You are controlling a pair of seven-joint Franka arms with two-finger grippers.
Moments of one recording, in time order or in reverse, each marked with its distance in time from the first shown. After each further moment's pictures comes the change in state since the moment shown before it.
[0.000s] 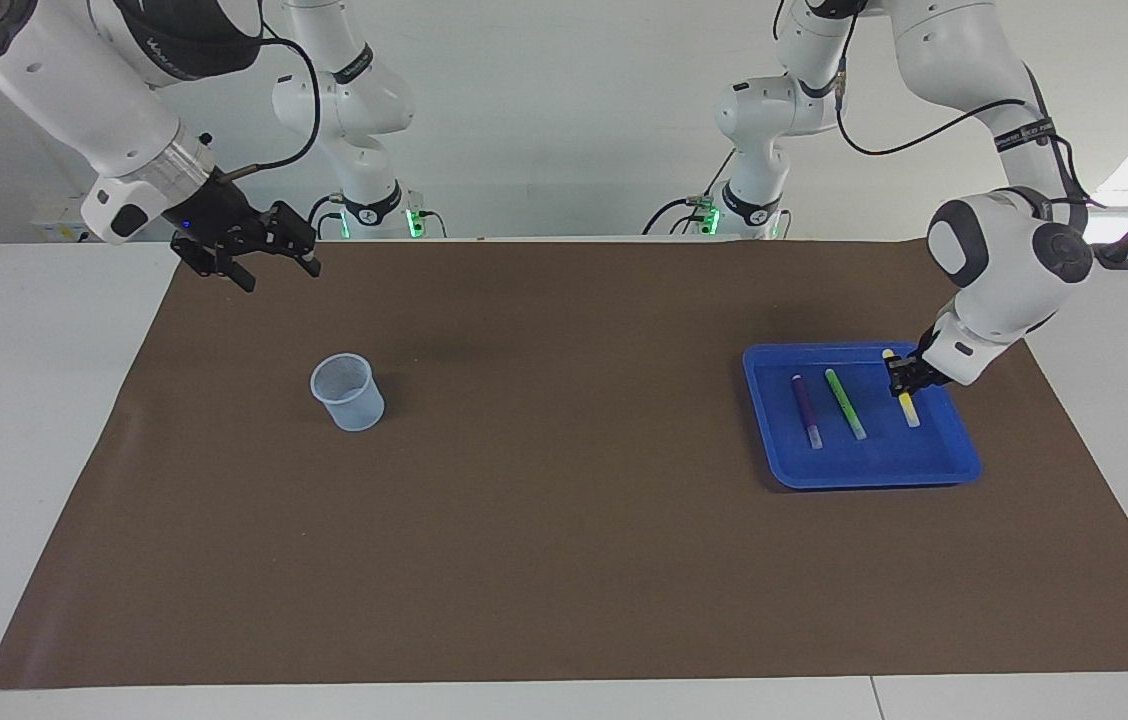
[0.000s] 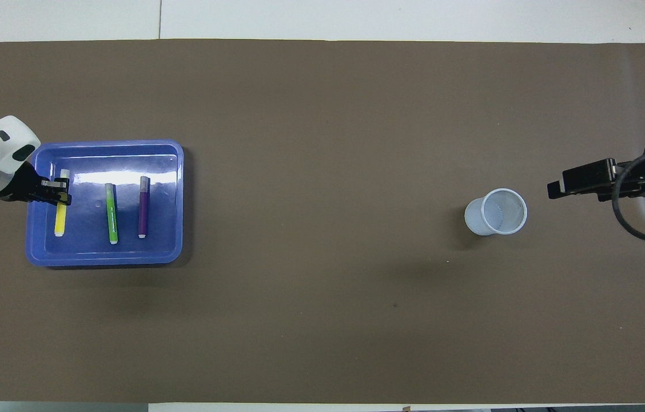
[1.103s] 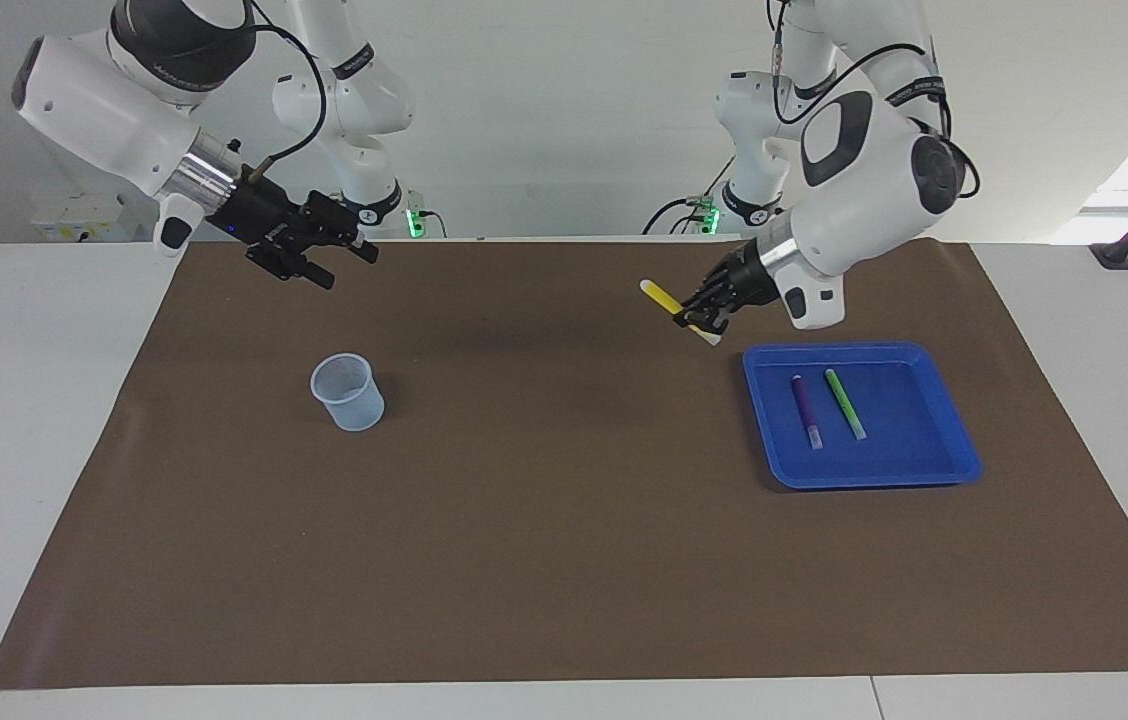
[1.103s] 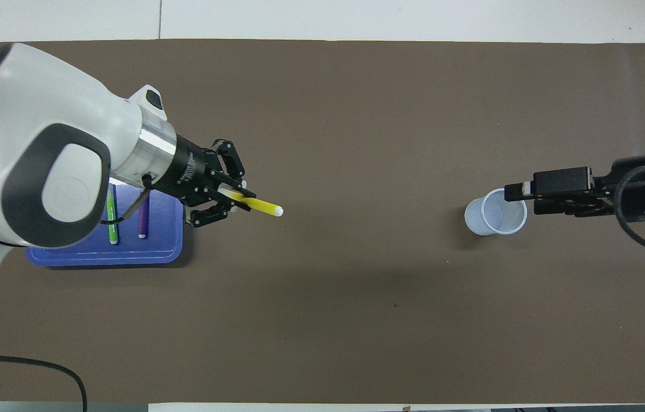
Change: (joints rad) left arm -0.456 -0.046 -0.014 0.162 -0.579 -0.132 -1.502; right arm -0.007 -0.107 -0.003 -0.245 0.412 0.162 0.018
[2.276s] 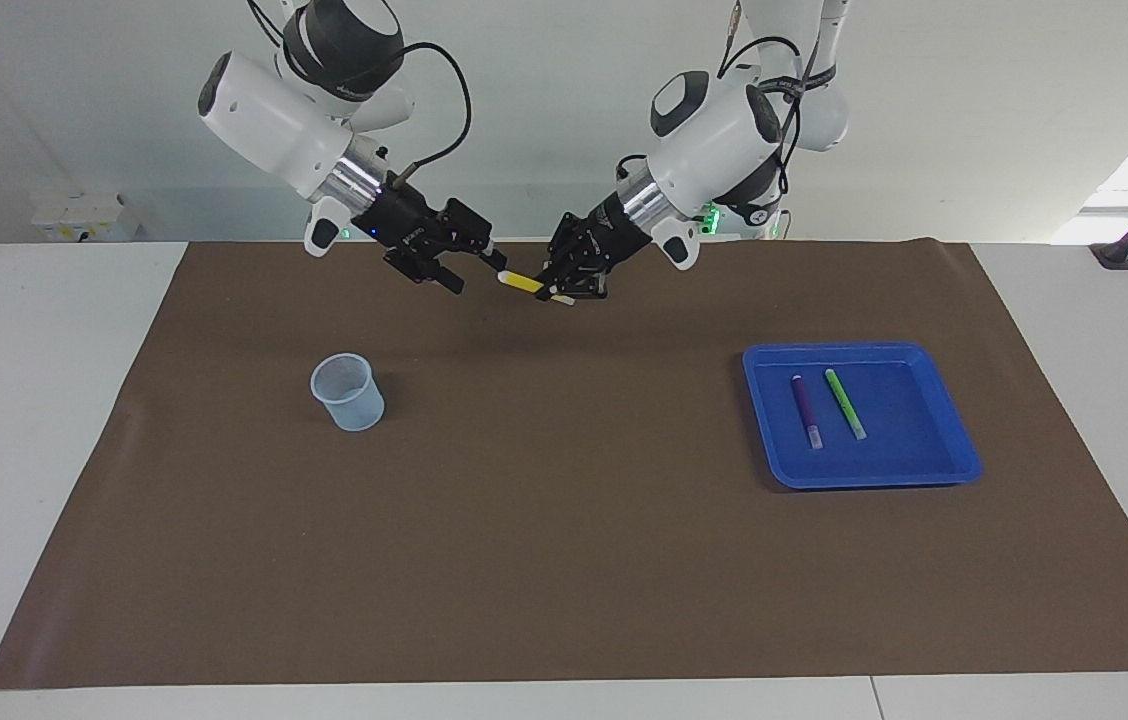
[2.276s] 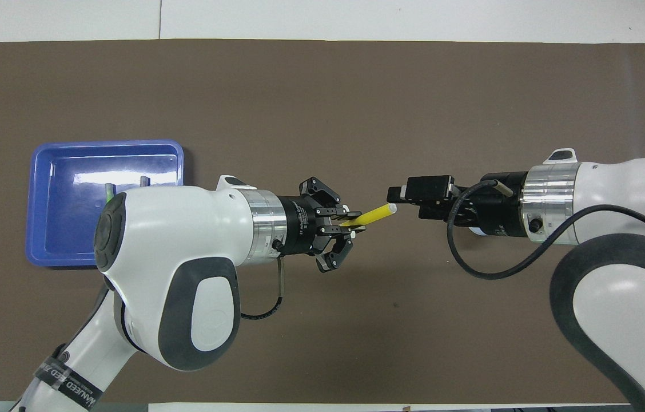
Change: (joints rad) left arm -0.317 -0.129 0.000 -0.261 -0.280 0.597 -0.536; right arm 0.312 -0.025 0.018 -0.123 0.094 0.371 0.203
